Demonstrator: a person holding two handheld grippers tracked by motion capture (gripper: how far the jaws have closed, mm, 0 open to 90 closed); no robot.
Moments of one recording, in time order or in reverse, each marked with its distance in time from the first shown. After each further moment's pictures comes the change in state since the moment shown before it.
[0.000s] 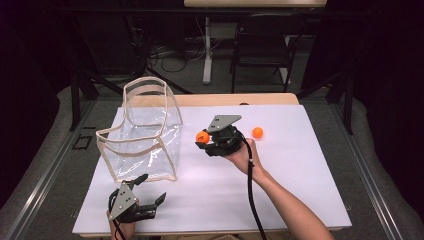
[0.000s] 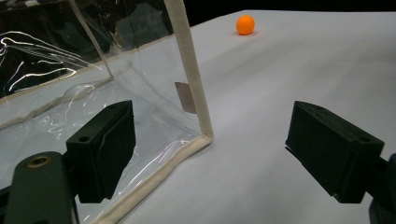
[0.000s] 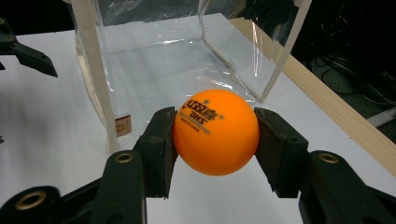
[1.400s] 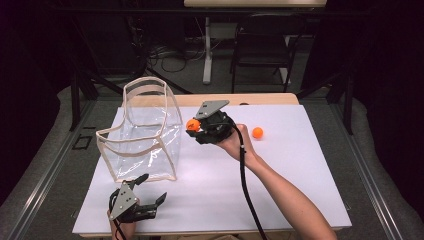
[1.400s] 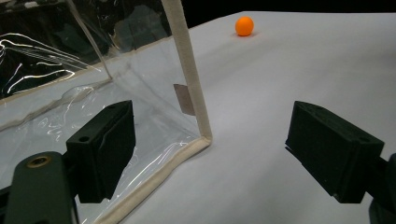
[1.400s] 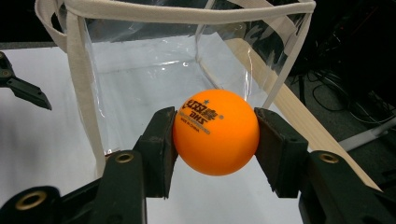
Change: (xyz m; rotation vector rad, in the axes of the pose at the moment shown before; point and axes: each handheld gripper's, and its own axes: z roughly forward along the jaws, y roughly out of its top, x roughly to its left) left arm -0.001 0.000 0.001 -0.007 -0.002 -0.001; right arm -0.005 0.047 0.004 0.002 -0.010 -0.075
